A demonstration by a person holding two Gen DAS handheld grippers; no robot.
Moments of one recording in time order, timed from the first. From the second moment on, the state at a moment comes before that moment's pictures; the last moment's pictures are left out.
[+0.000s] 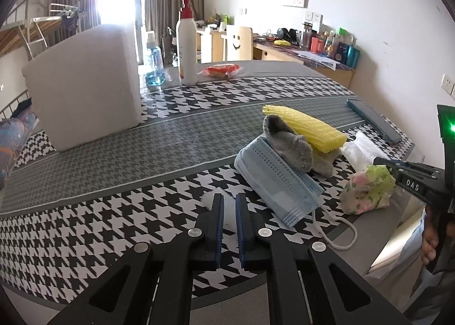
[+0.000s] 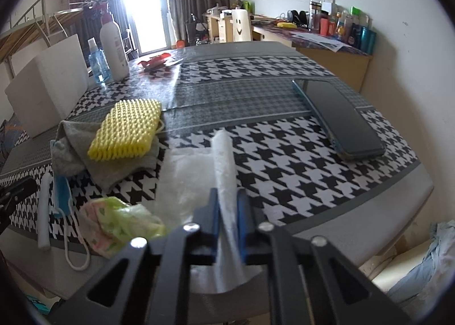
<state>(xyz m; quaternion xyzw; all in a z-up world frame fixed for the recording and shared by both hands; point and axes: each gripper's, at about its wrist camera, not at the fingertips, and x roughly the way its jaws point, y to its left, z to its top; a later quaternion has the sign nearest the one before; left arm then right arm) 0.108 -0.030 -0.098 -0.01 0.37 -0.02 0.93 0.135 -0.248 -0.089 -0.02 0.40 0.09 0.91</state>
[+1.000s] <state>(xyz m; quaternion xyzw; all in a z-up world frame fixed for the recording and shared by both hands) 0.109 -0.045 -0.110 -0.03 0.43 -0.01 0.90 0.110 -0.265 -0.039 0.03 0.30 0.12 0.95</state>
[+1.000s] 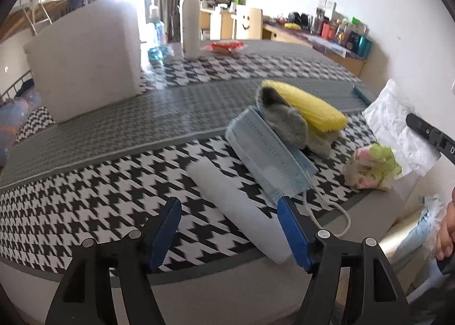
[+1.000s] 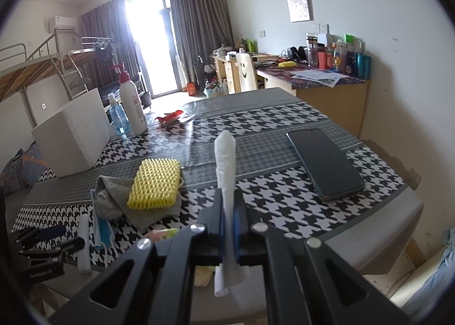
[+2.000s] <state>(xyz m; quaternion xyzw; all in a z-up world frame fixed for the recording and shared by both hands) 0.092 -0.017 -0.068 0.00 0.33 0.01 0.94 0.099 -0.244 -0.021 0.03 0.27 0.16 0.95</state>
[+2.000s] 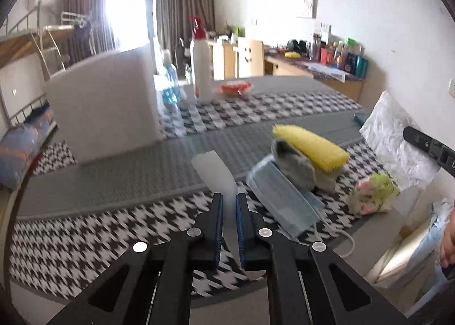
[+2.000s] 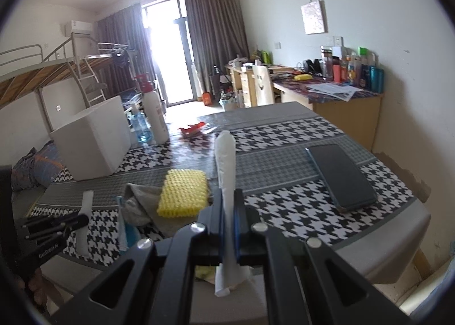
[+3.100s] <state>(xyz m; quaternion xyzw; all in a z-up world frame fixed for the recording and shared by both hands) 0.111 0.020 -0.004 0.03 0.23 0.01 0.97 0.120 -0.183 0.019 0.02 0.22 0.19 0.96</state>
